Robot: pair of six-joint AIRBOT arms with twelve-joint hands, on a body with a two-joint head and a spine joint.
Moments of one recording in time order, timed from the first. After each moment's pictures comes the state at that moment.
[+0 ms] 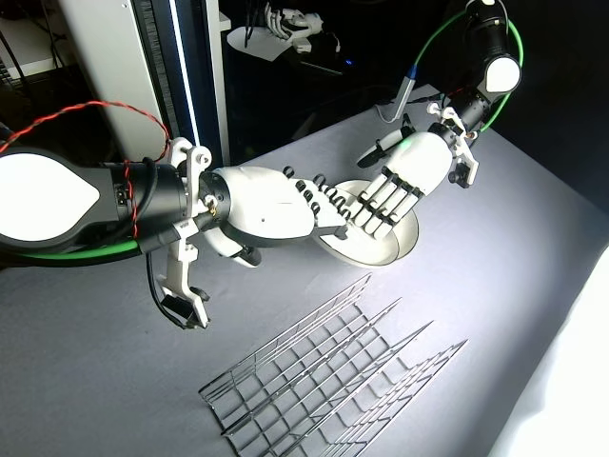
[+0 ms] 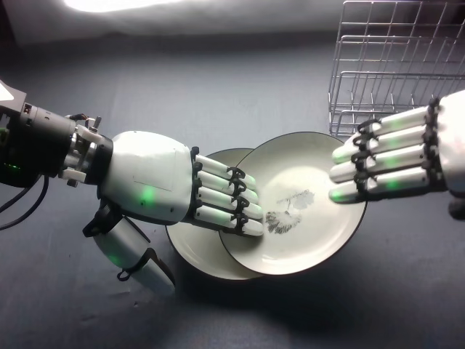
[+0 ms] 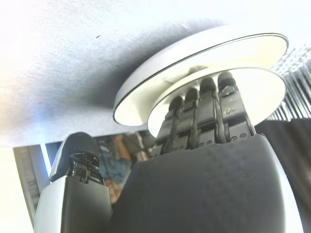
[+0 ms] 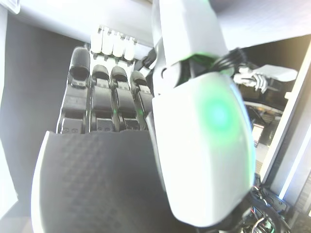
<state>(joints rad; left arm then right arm) 0.46 -1.27 1.60 1.77 -0.96 -0.14 -0.50 -0.88 1.18 -1.24 0.82 -0.14</state>
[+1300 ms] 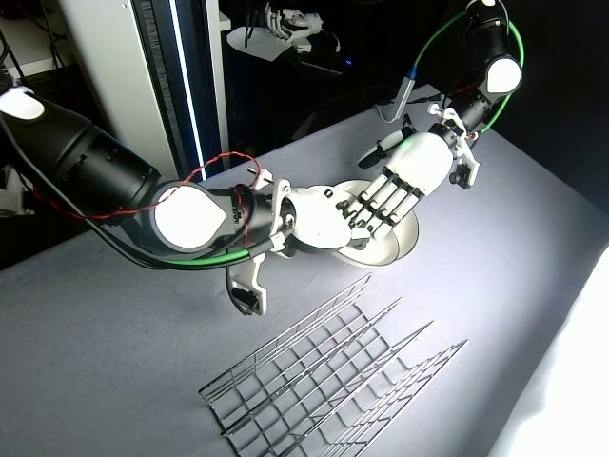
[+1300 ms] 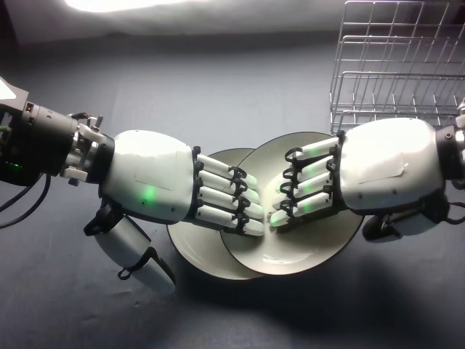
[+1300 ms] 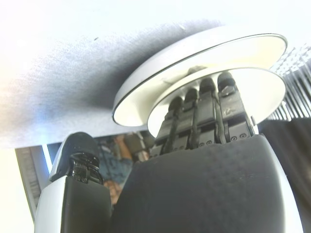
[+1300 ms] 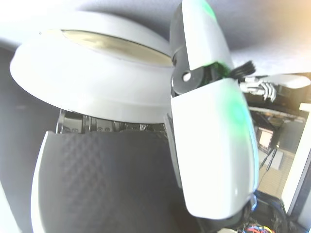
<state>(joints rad) 0.45 -1.28 1.61 1.78 -0.96 -0.13 -0.50 -1.15 1.30 -1.21 0.65 -0.15</state>
